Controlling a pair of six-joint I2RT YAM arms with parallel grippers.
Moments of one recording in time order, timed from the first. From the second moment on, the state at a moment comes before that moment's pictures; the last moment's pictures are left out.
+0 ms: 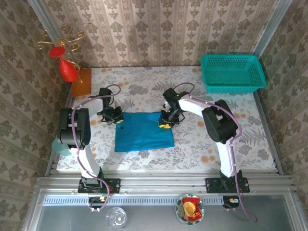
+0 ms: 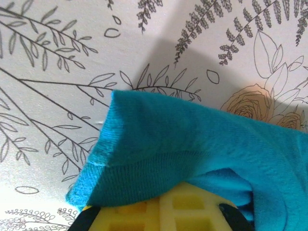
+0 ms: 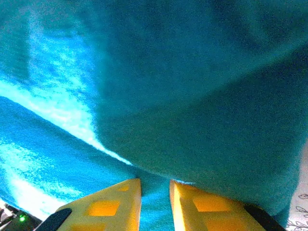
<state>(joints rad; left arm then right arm) -0.12 1.86 1.15 -0.66 0.35 -0.45 0.51 2.12 1.51 -0.78 -0.46 0.59</state>
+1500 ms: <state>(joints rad) -0.26 1.73 1.02 -0.53 0.58 -0.56 0.51 2.11 1.48 -0.75 -0.47 0.61</state>
